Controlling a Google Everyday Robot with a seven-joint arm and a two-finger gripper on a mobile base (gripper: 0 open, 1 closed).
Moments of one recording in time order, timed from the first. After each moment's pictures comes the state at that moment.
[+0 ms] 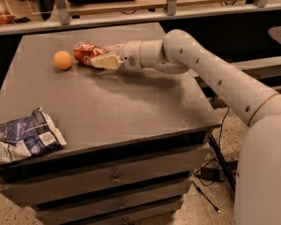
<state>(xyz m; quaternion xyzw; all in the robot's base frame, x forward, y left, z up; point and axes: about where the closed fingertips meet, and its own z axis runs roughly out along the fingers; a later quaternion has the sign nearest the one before) 0.716 0.115 0.857 -0.44 0.63 0.41 0.49</state>
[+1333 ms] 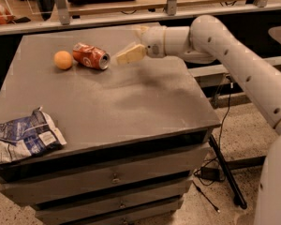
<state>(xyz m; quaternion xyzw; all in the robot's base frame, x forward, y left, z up) 0.718 0.049 0.903 -0.47 0.60 0.36 0.53</state>
